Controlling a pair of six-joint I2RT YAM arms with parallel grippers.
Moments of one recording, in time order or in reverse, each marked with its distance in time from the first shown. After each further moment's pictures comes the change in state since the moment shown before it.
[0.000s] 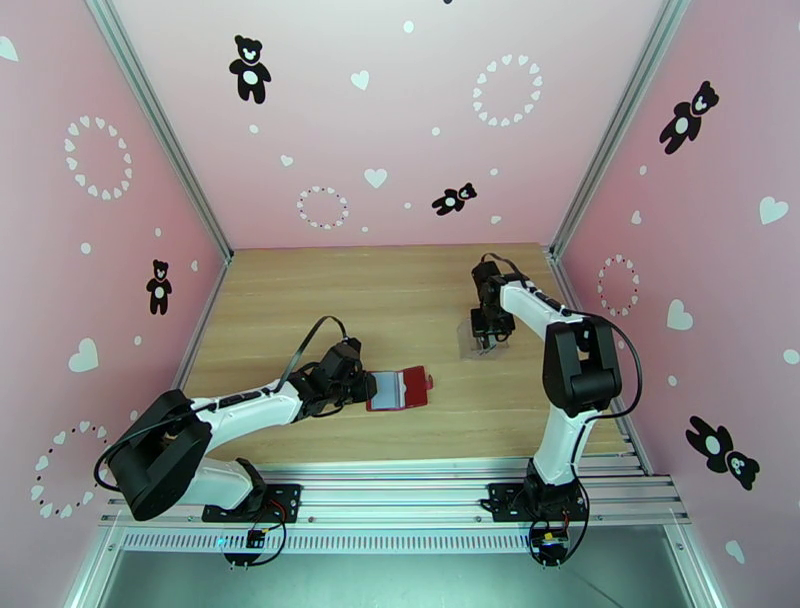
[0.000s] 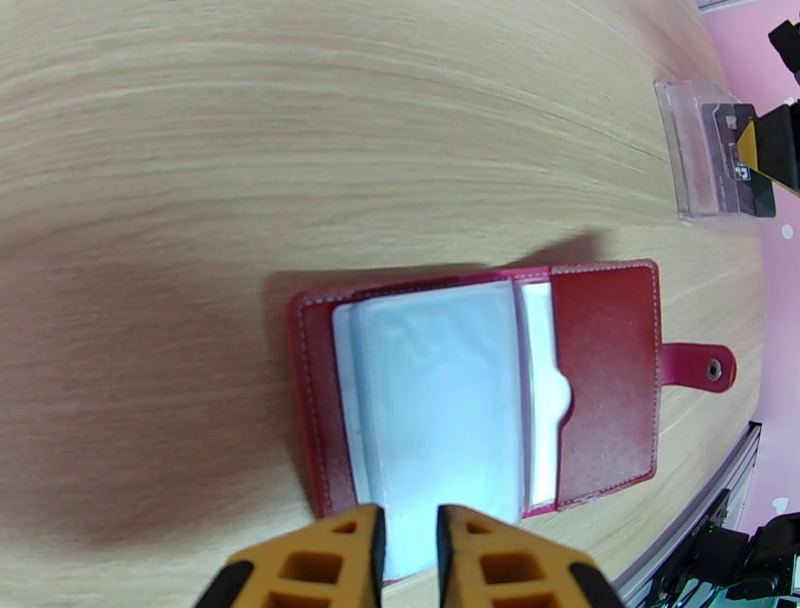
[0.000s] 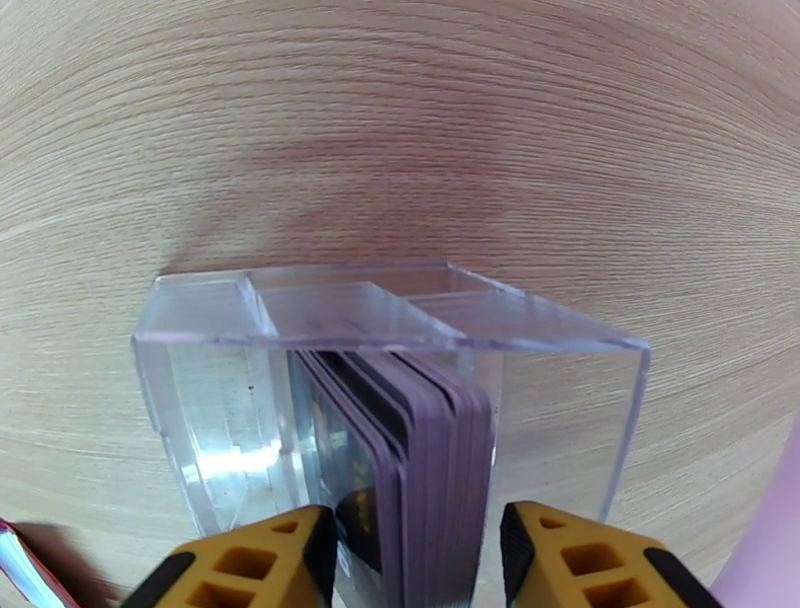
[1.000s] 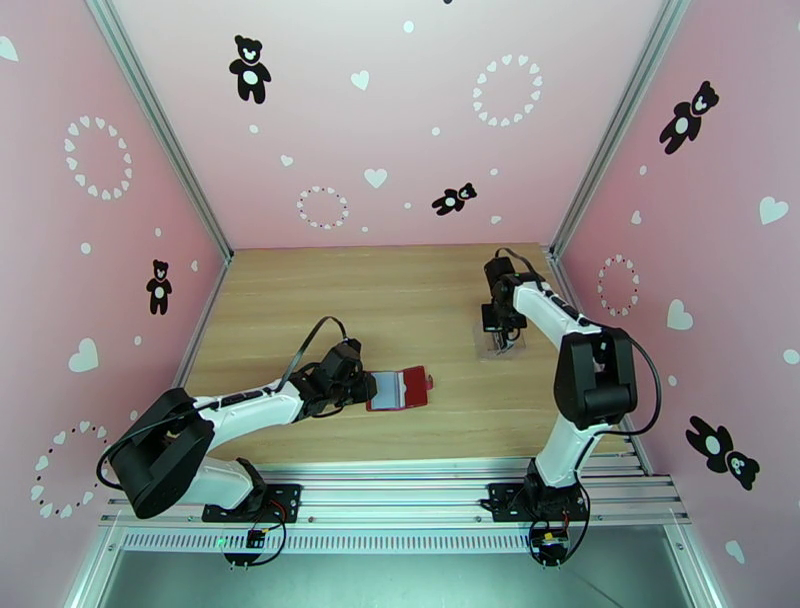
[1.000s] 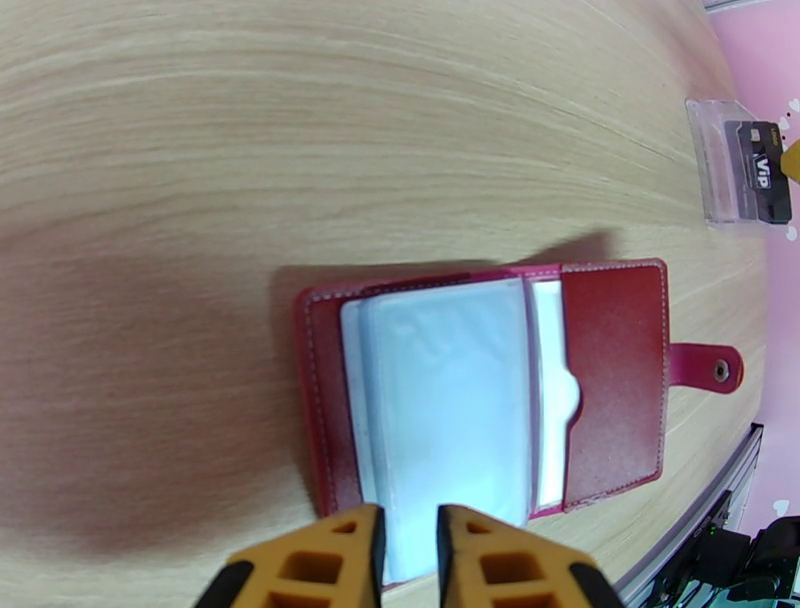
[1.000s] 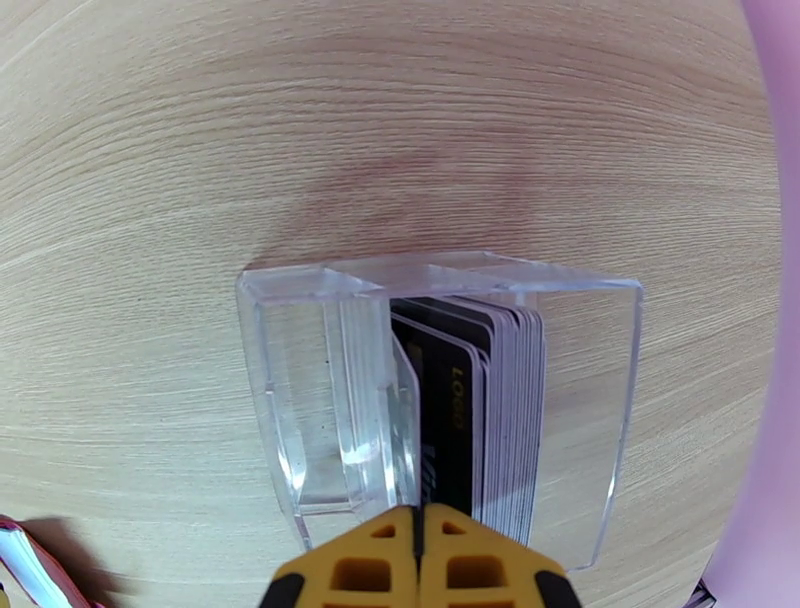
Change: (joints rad) left arm 0.000 0.011 -0.002 0.003 0.000 -0.003; right arm -0.042 -0.106 -0.030 0.002 0.000 0.004
